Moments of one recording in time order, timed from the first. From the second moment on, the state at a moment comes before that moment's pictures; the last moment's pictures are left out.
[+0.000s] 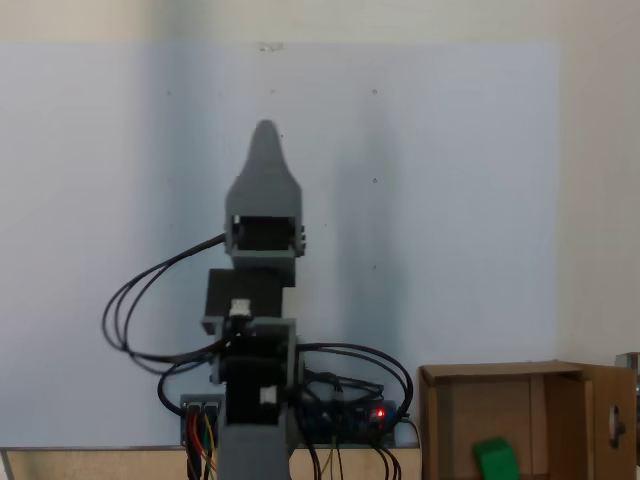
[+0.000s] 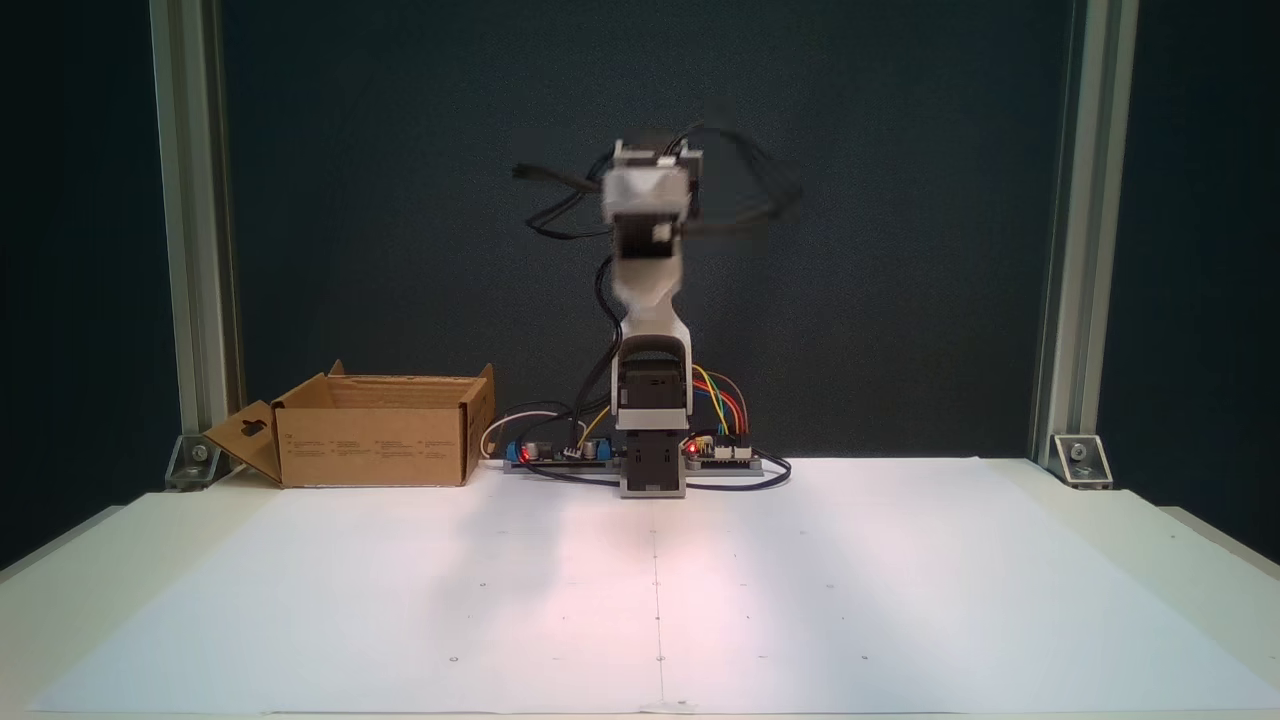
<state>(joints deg) 3.3 128.7 83.9 40.4 -0.2</state>
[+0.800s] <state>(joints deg) 3.4 129.5 102.7 5.2 -0.4</state>
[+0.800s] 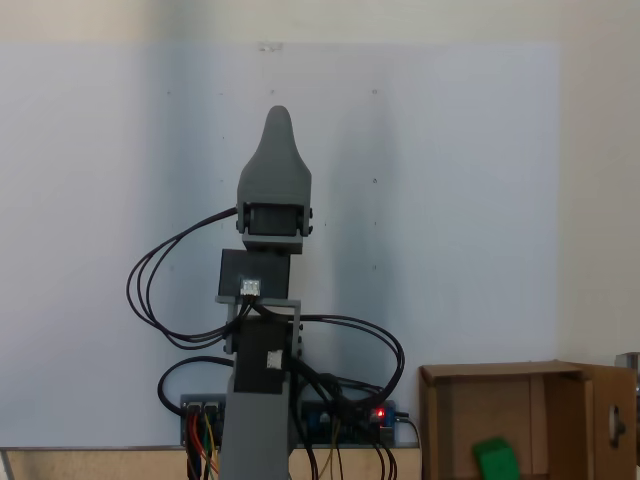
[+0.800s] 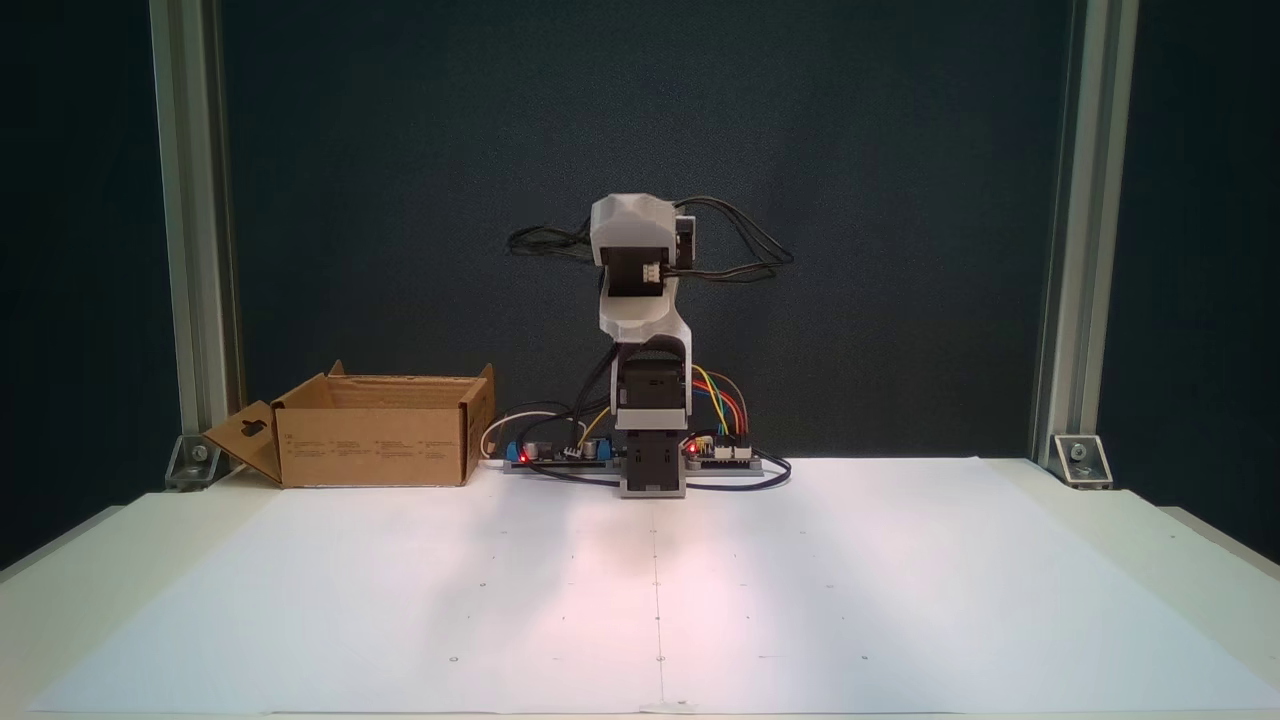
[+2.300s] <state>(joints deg) 3.2 129.5 139.7 -52.1 -0.3</state>
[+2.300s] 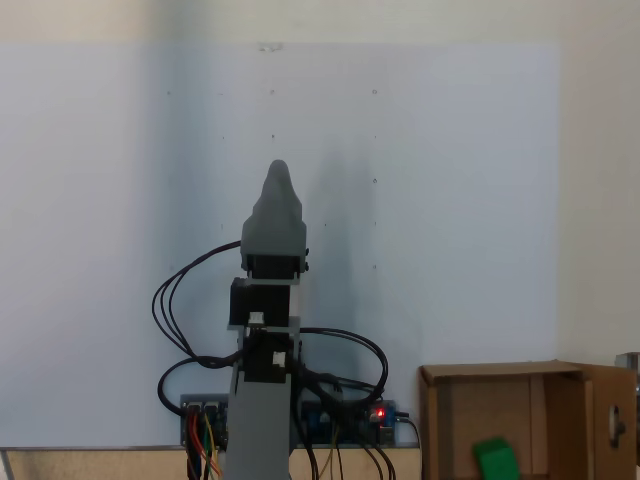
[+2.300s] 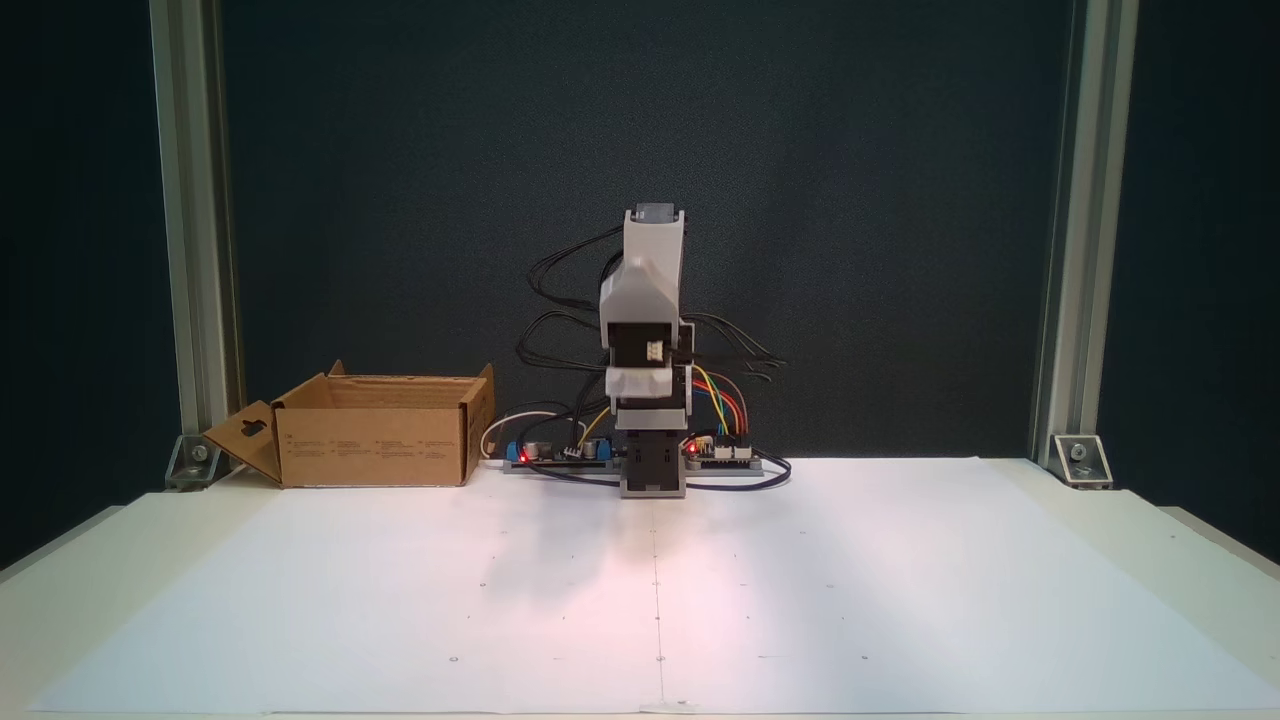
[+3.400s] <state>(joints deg) 3.4 129.5 144.7 -63.9 -0.4</state>
